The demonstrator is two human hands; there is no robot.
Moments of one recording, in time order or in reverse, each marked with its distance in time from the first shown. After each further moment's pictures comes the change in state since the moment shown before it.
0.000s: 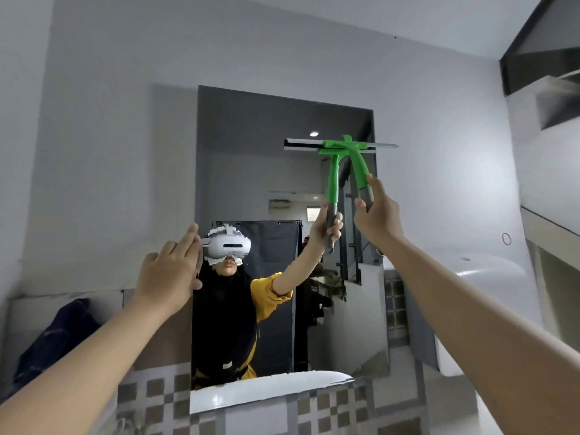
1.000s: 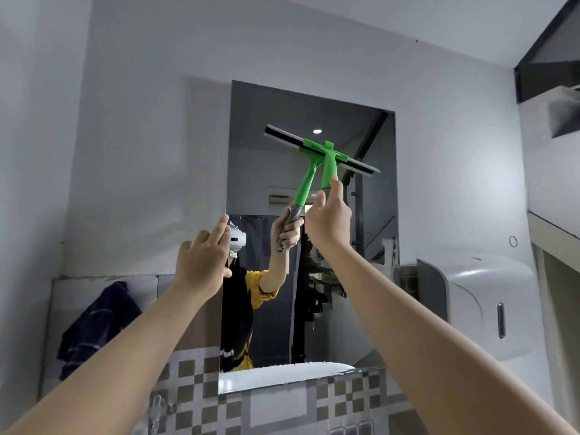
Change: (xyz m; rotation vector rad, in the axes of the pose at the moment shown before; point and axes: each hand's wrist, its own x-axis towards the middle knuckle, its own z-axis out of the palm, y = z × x) left_hand 0.000 -0.002 0.000 -0.035 0.018 -0.007; right_hand -0.062 -0.115 0.080 0.201 0.042 0.124
